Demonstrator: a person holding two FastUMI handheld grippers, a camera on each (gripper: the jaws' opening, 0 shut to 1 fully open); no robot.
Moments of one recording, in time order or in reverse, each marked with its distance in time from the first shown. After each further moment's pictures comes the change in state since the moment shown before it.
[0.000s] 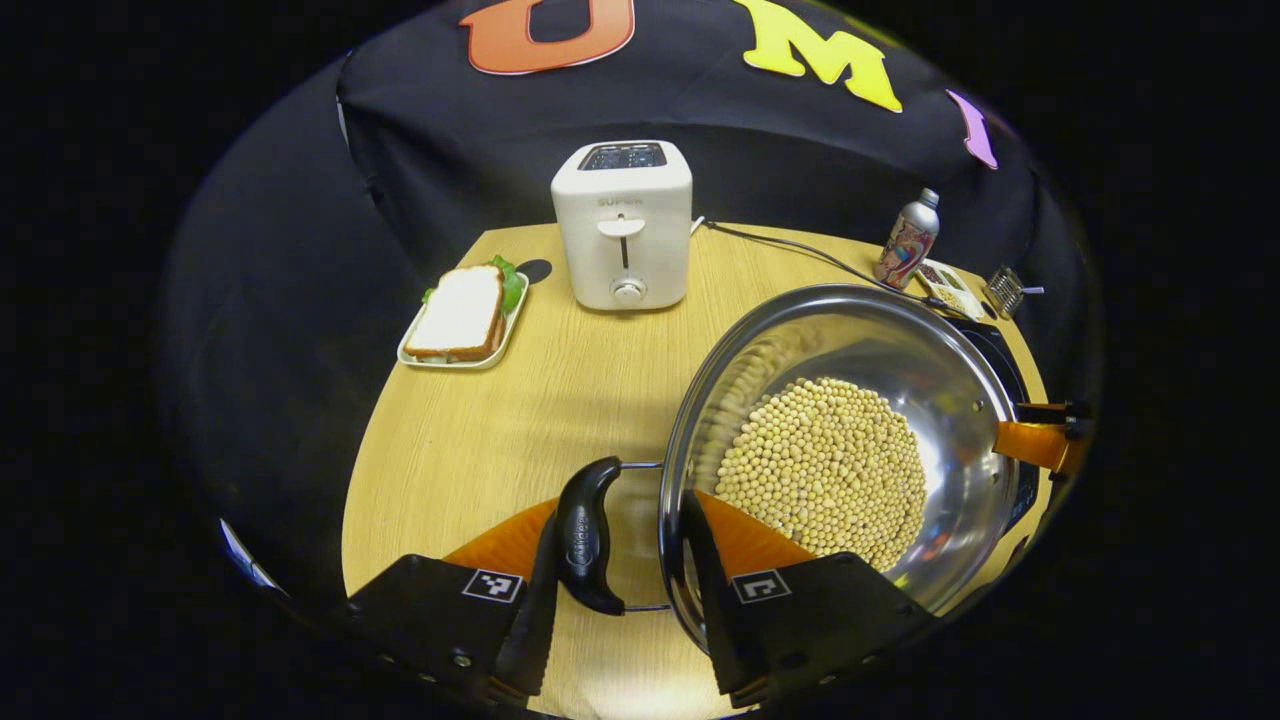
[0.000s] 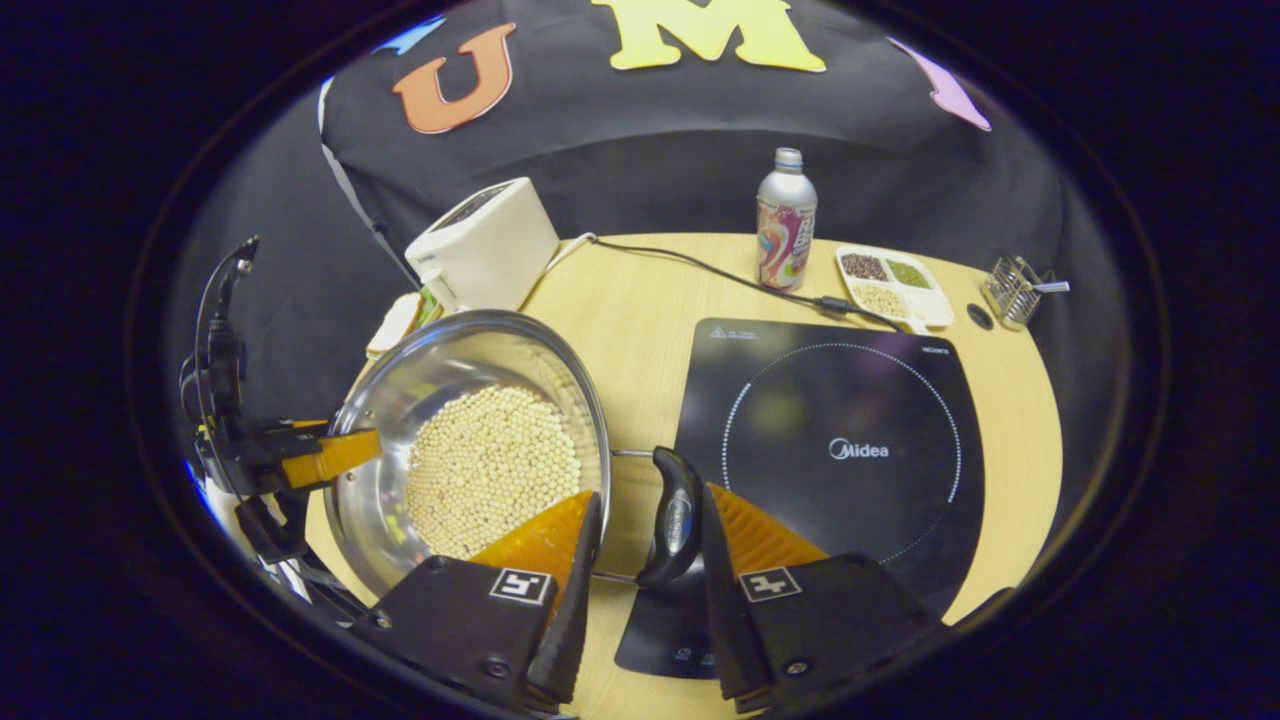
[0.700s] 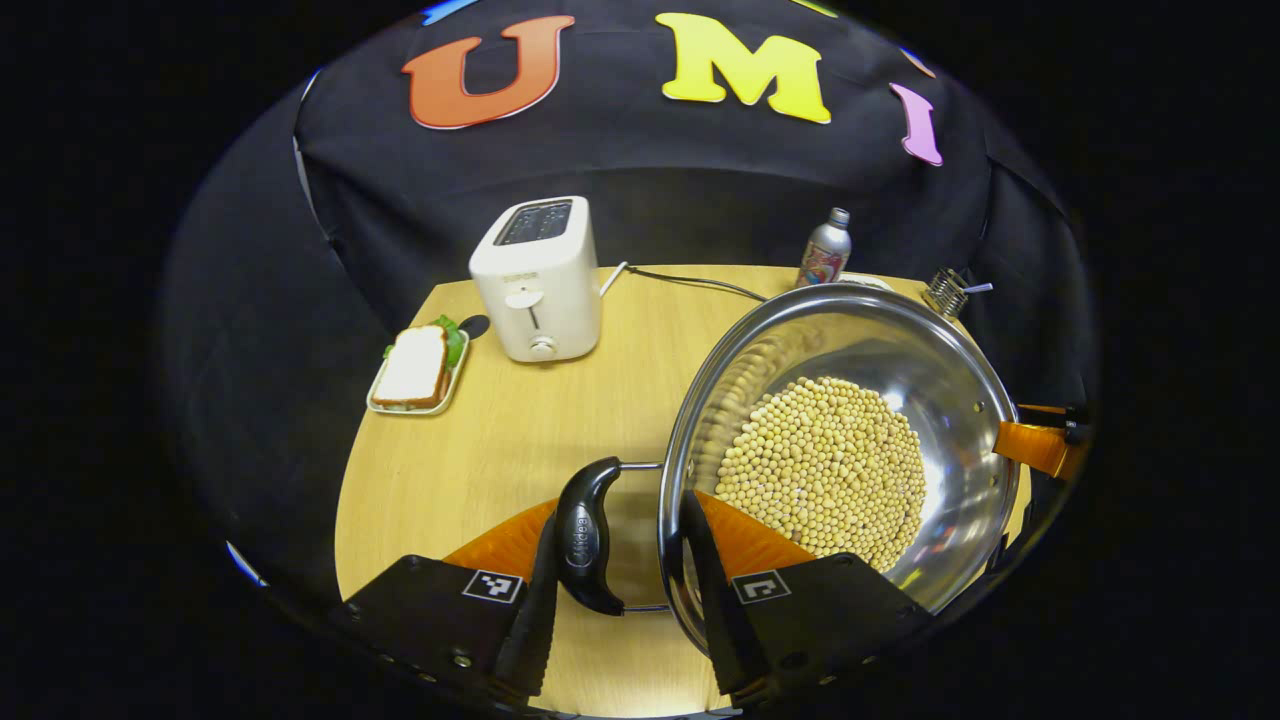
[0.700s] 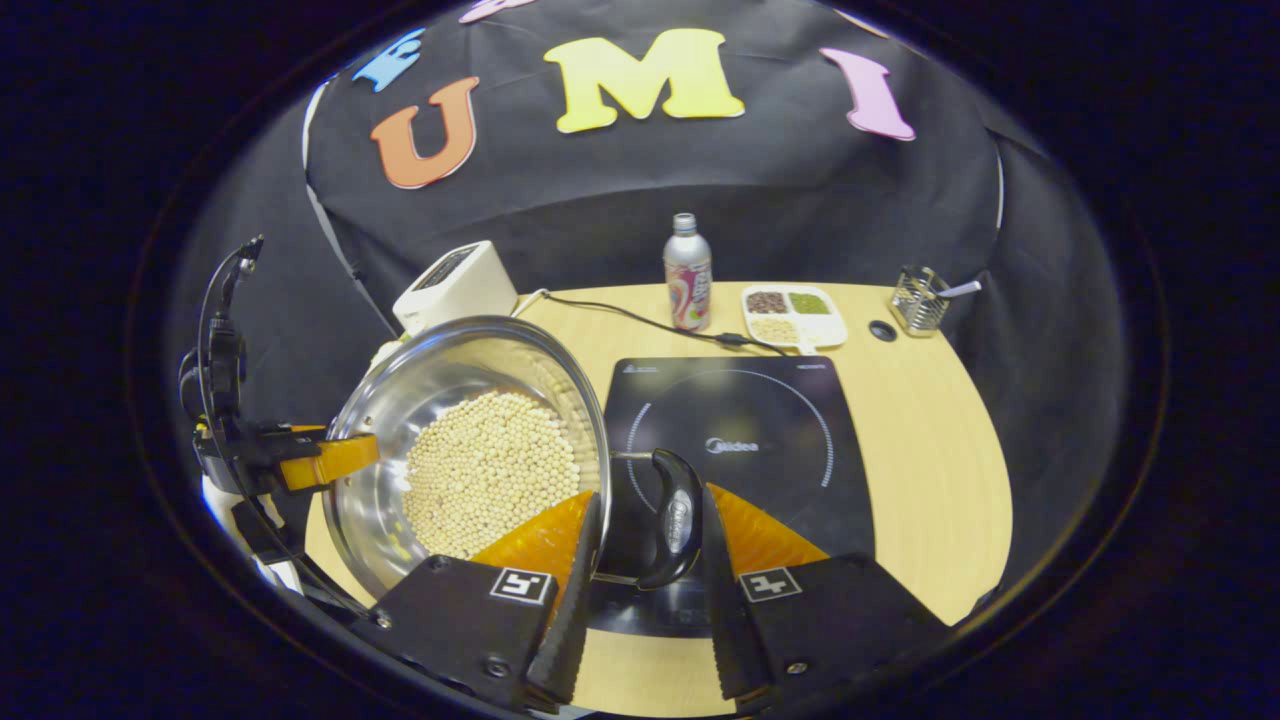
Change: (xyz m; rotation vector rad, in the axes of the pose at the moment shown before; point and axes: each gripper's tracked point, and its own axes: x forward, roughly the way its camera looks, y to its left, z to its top) left arm 0.005 -0.005 0.005 0.070 -0.075 -0.092; right arm -0.100 -0.077 -0.009 0.087 -0.130 -0.113
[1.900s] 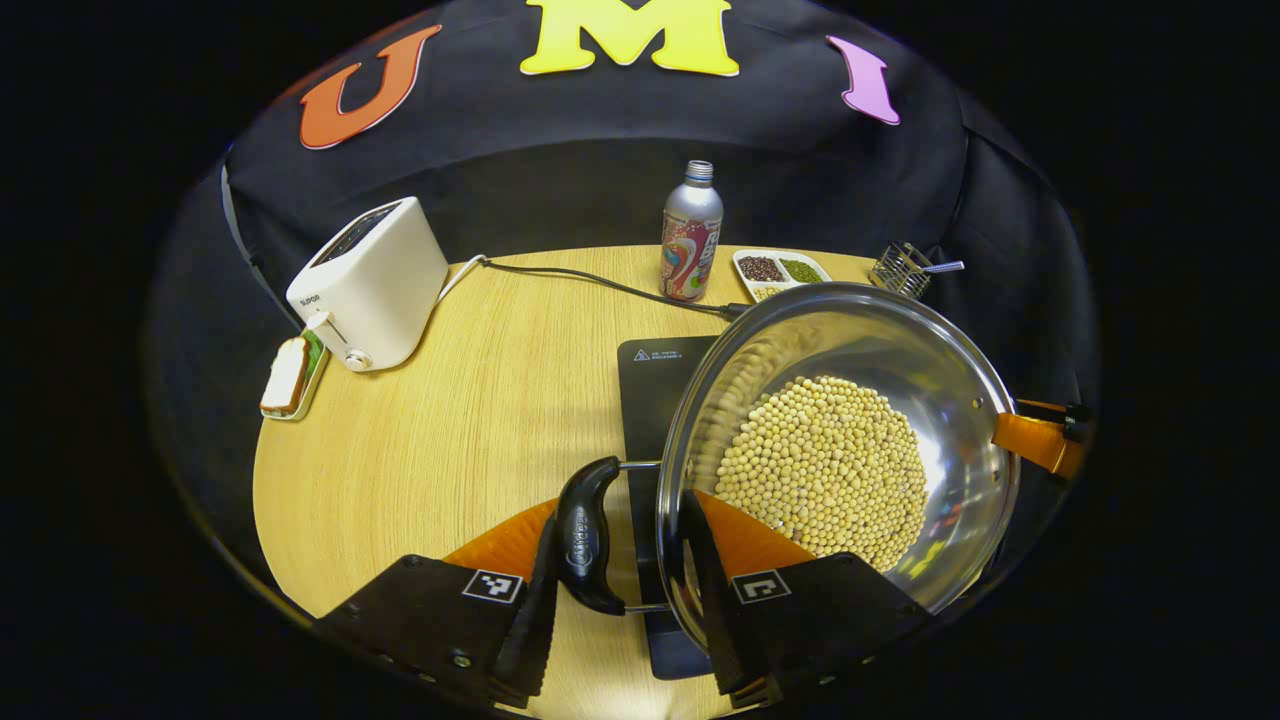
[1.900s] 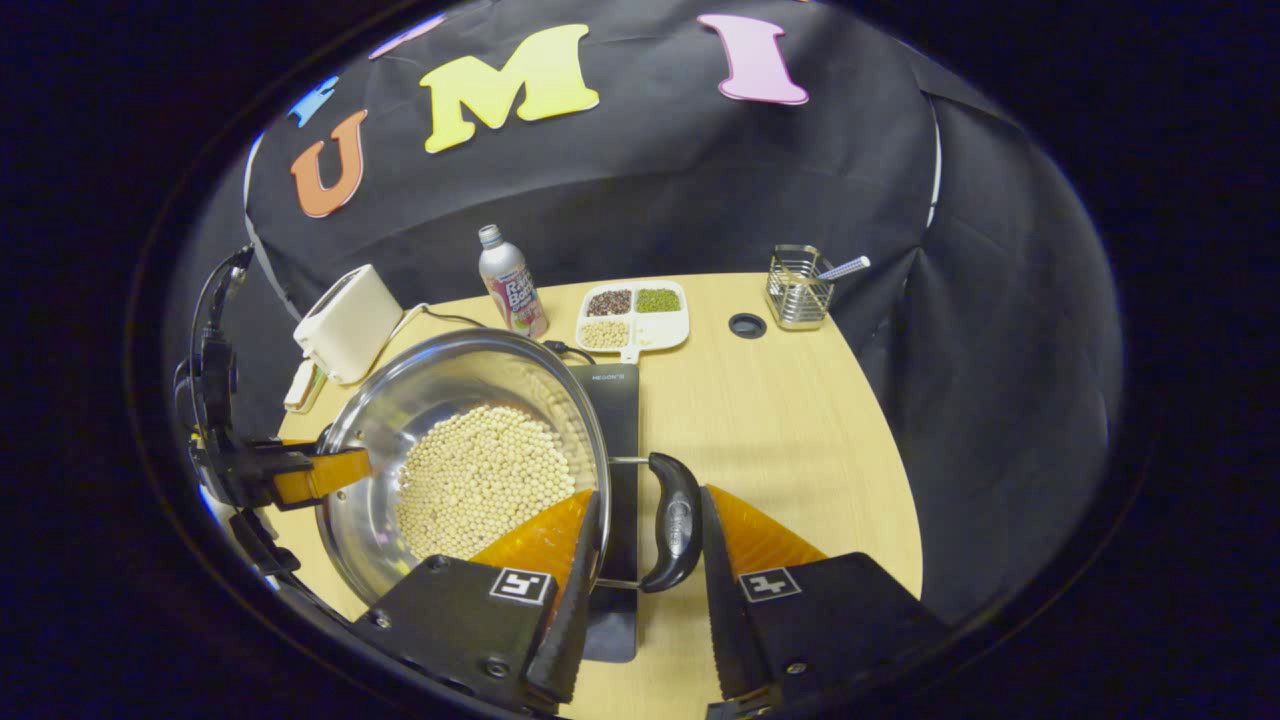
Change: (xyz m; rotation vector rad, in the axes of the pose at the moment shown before) left arm -0.004 0.009 0.002 -0.008 0.071 -0.038; right arm 0.031 -0.194 0.034 0.019 0.031 -0.075
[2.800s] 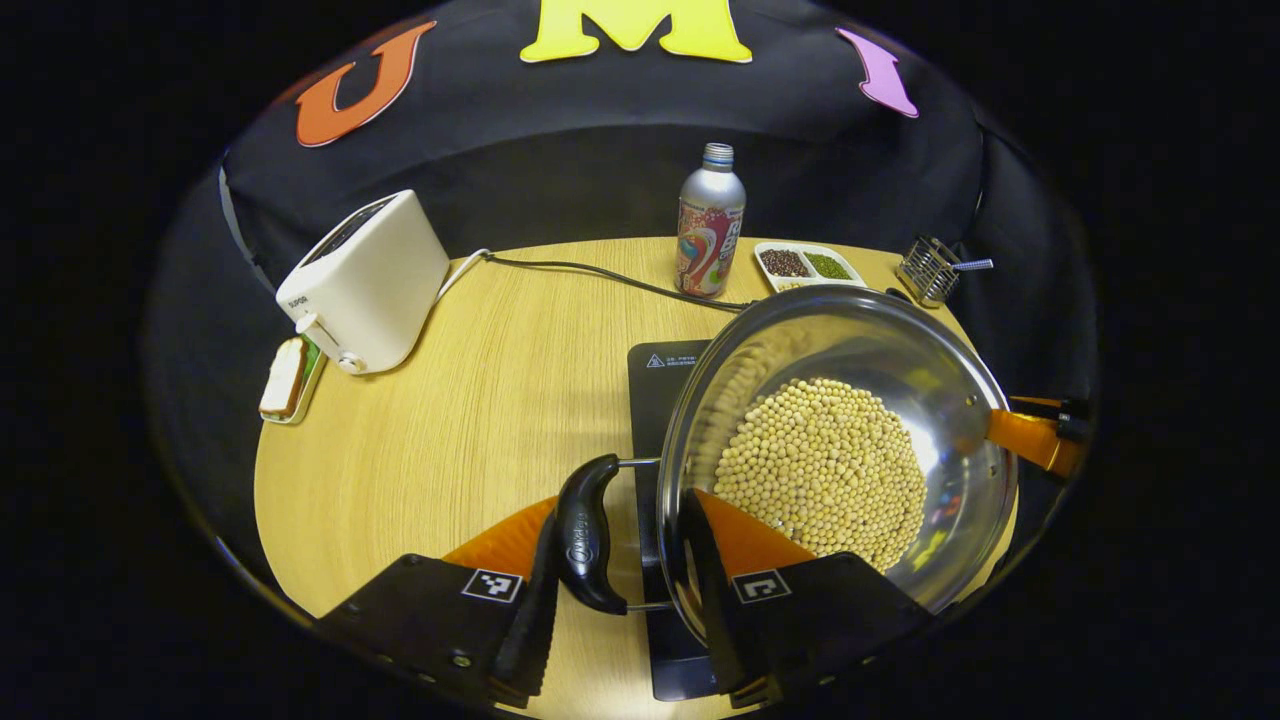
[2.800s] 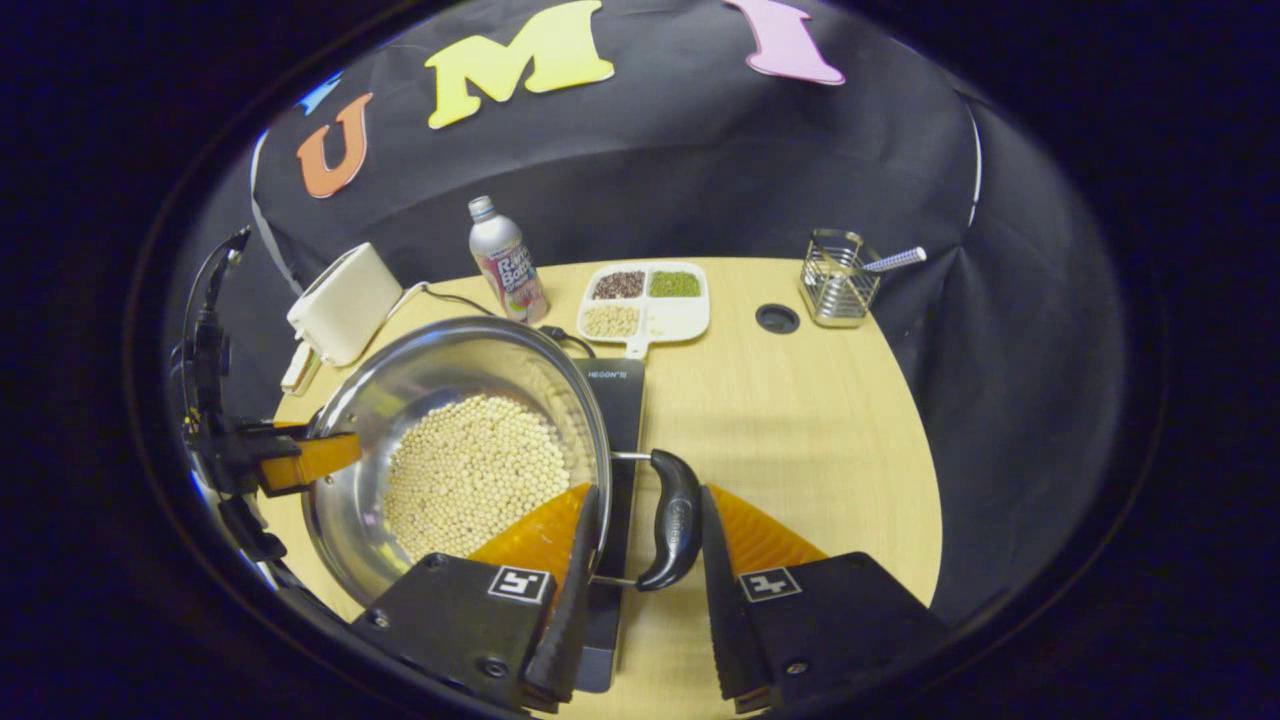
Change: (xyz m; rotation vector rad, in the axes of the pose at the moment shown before) left arm -0.016 0.000 0.006 0.007 -0.007 0.037; right arm 0.049 -0.005 0.002 -0.047 0.021 0.040
